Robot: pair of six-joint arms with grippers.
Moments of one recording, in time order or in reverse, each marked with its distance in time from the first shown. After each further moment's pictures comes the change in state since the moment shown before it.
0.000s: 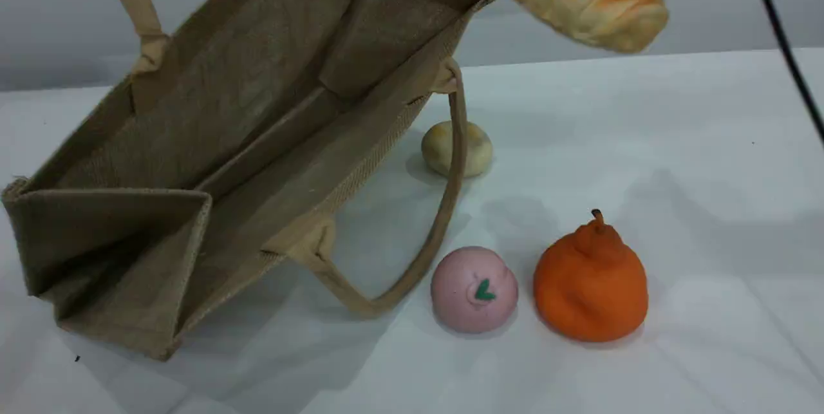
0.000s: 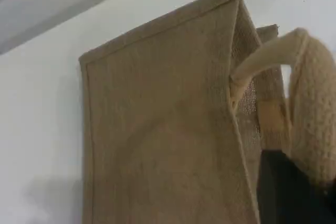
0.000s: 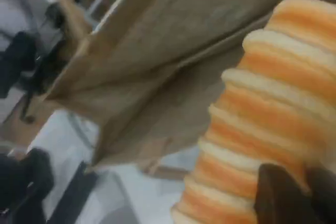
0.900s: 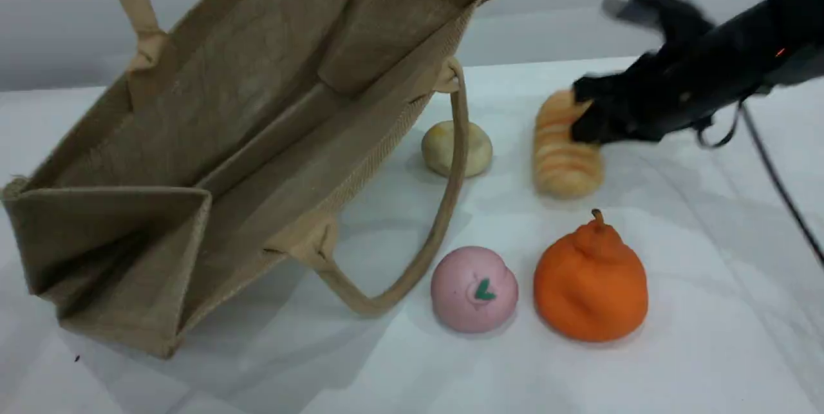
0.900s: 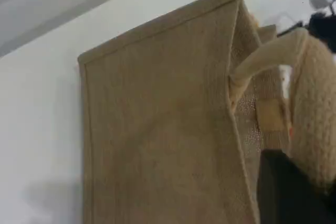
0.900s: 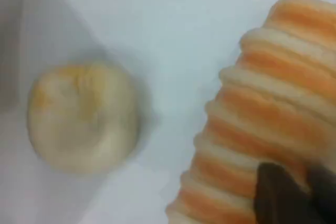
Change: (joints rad) left arm 0.000 -0.007 0.000 -0.001 0.000 -0.001; right arm 0.085 0.402 -0.039 0.509 -0.787 -0.301
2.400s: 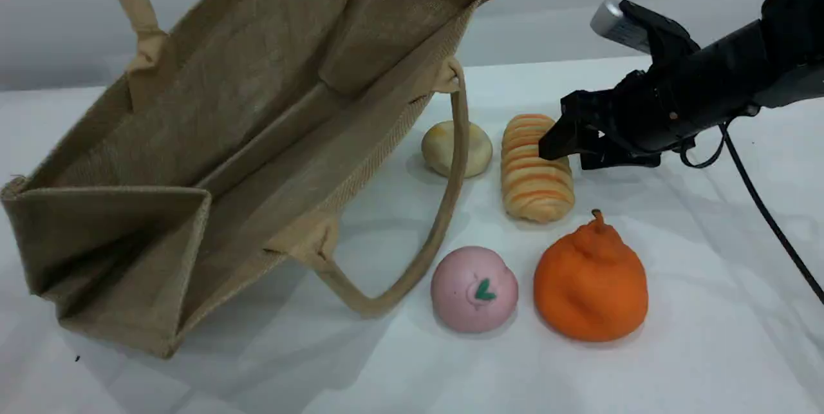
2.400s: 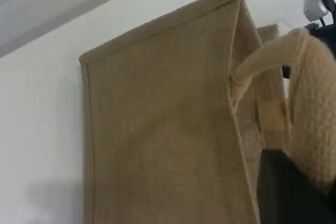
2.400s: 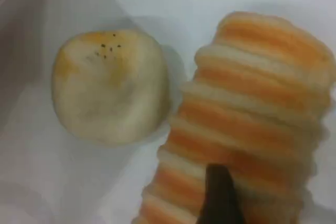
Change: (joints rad) left arm 0.000 0.000 0.000 0.002 0.000 0.000; right arm 0.022 0.069 -0.002 0.003 0.067 0.000
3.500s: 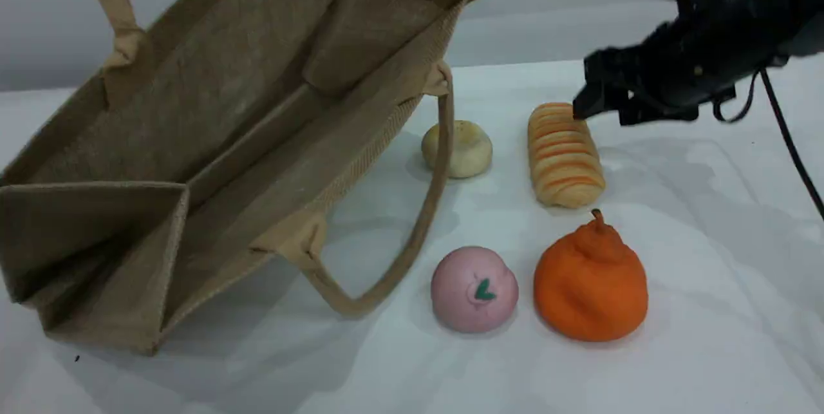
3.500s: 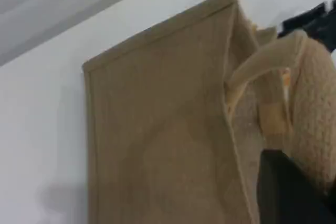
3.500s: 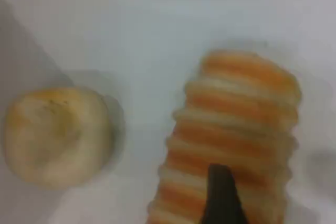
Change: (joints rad) left arm 0.000 -0.021 0.000 0.019 -0.001 -0.002; right arm -0.001 -0.094 0.019 0.002 -0.168 0.000
